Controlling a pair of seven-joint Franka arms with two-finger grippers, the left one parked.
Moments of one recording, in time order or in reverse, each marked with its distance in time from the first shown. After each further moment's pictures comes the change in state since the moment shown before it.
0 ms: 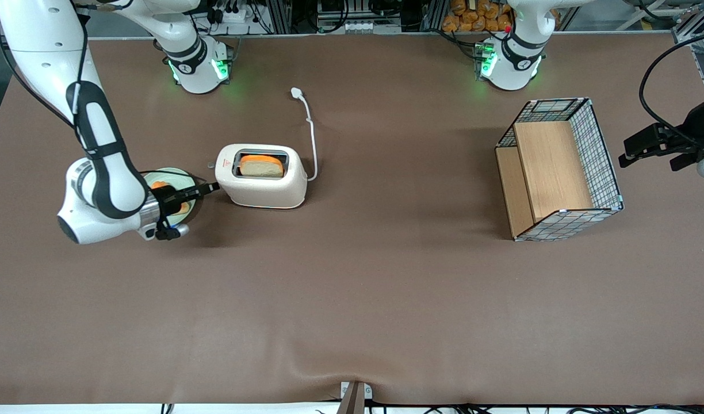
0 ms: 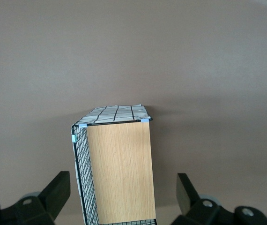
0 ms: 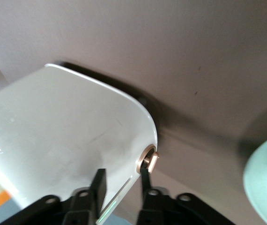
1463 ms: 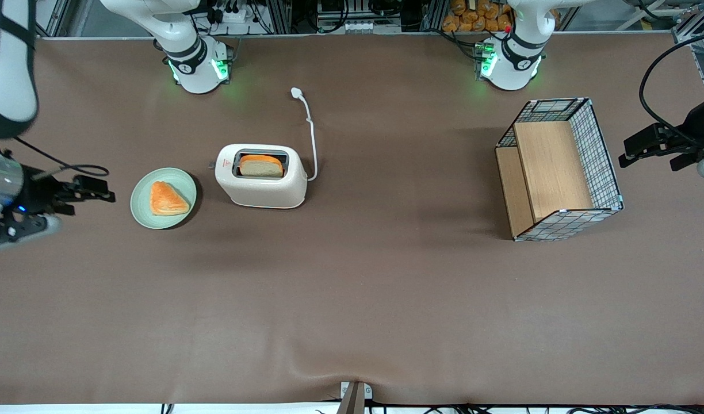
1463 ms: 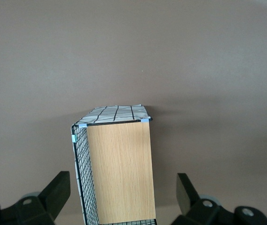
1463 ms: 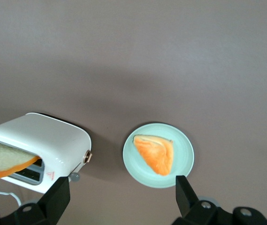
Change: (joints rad) arm 0.000 -0.283 -0.025 0.407 -0.446 -0.118 0.163
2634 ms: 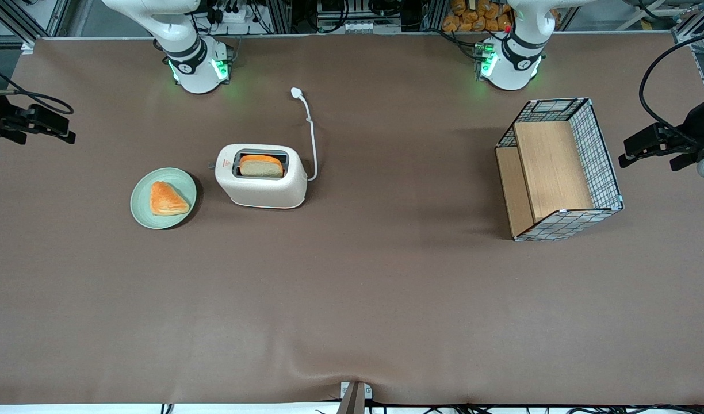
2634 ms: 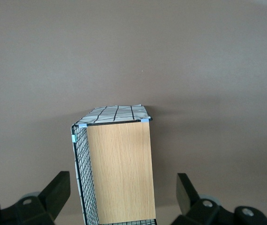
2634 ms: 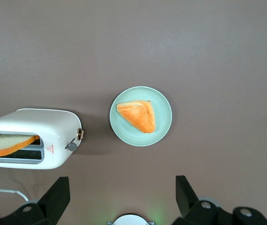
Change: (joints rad) arm -0.089 -0.273 0.110 -0.153 -0.135 -0.080 0.250
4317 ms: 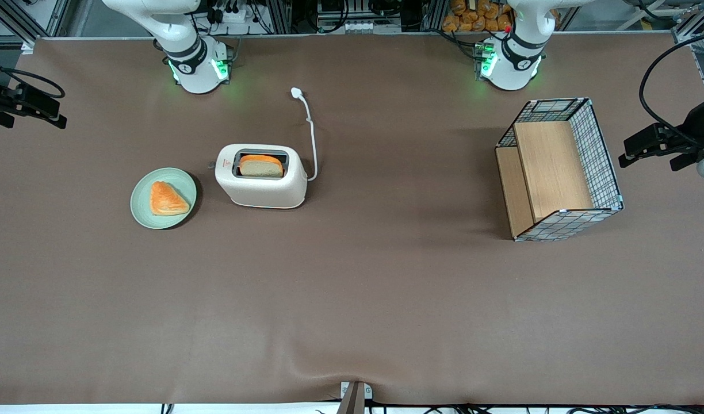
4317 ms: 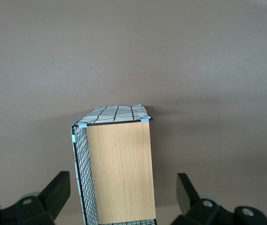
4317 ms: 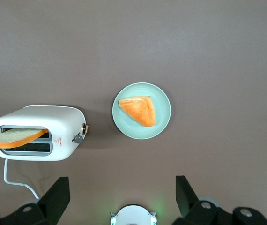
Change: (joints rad) arm -0.003 0.007 0.015 0.111 -0.002 -0.105 0.018
